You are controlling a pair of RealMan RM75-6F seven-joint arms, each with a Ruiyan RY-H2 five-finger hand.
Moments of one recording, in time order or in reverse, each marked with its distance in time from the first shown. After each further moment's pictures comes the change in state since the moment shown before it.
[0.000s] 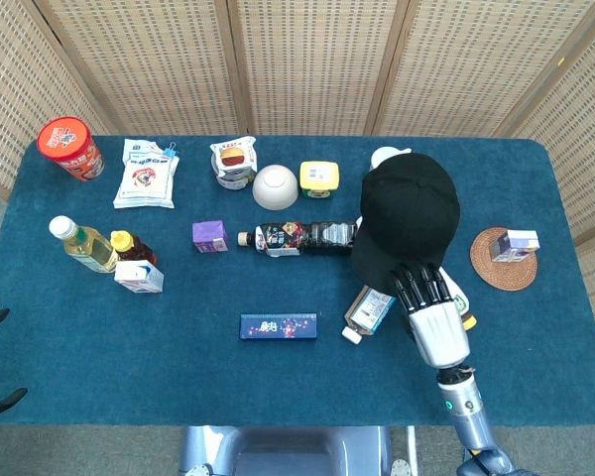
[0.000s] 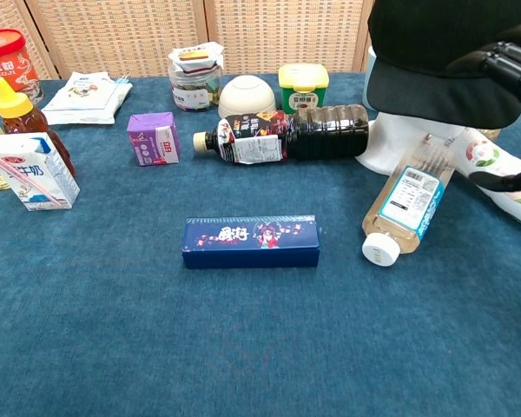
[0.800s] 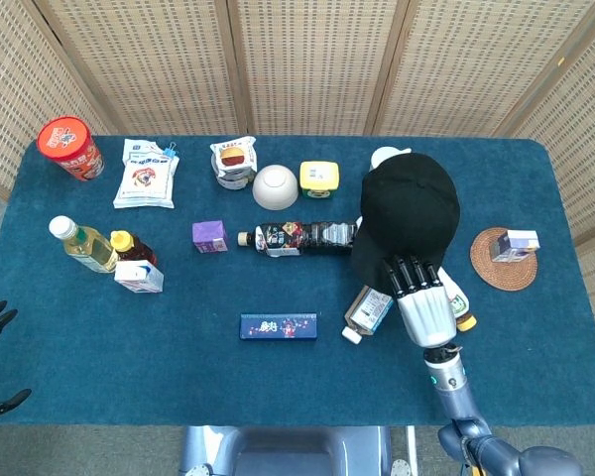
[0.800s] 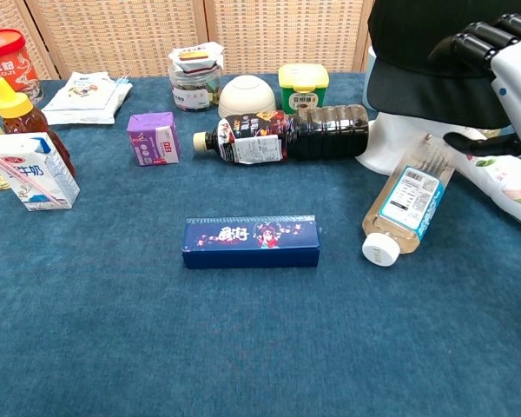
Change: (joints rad) left arm -0.013 0.014 0.008 -0.026 -0.009 -0.041 0.024; right arm 0.152 -0.209 0.032 0.452 0.040 0.148 0.106
